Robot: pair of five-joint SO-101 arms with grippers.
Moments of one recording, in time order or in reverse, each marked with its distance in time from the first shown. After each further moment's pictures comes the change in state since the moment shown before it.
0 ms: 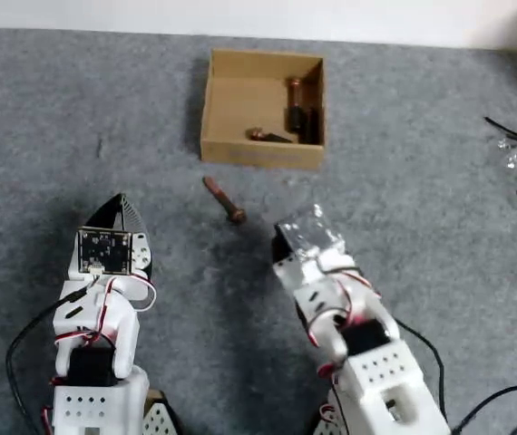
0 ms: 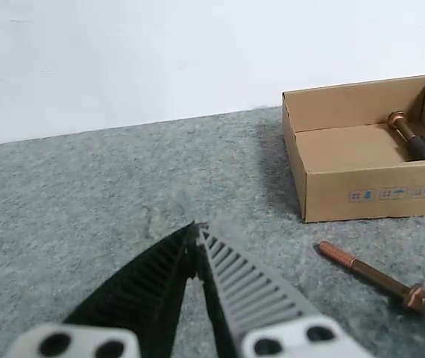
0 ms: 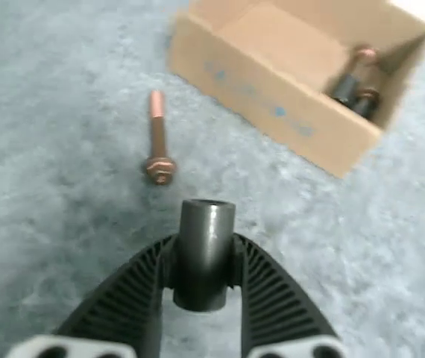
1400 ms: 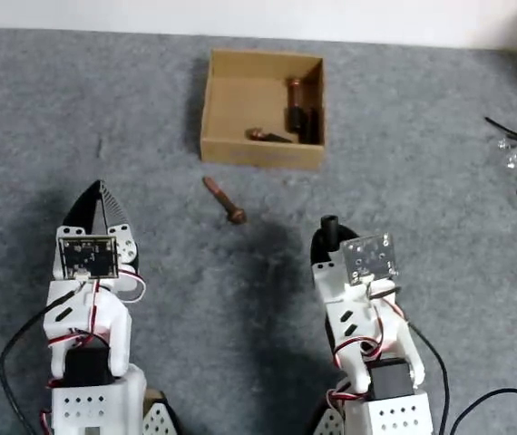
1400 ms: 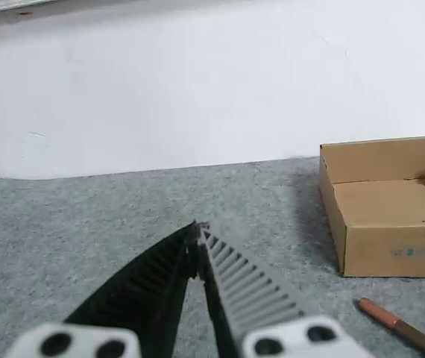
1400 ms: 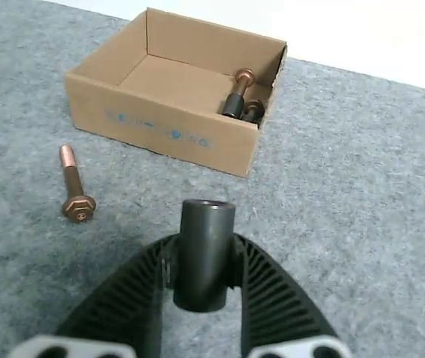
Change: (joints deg) left arm -4.1 0.0 0.0 -8.1 0.0; right arm 11.2 -36.0 10.1 17.5 -6.5
